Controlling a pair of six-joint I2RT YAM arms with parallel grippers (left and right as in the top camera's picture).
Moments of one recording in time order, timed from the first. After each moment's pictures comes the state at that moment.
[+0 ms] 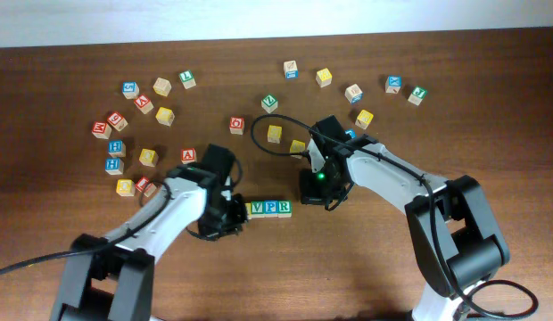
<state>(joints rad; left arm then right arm) -0.38 1.66 0.93 -0.82 0.26 -0.58 0.42 1.90 1.16 -0.70 -0.42 0.39</state>
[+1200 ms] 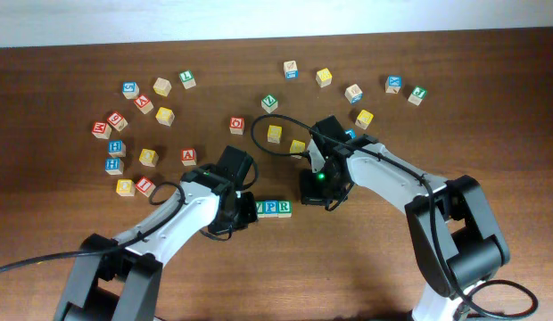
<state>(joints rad) -0.45 1.66 0.93 -0.74 0.15 -0.63 0.42 1.90 1.16 -0.70 -0.42 0.39</state>
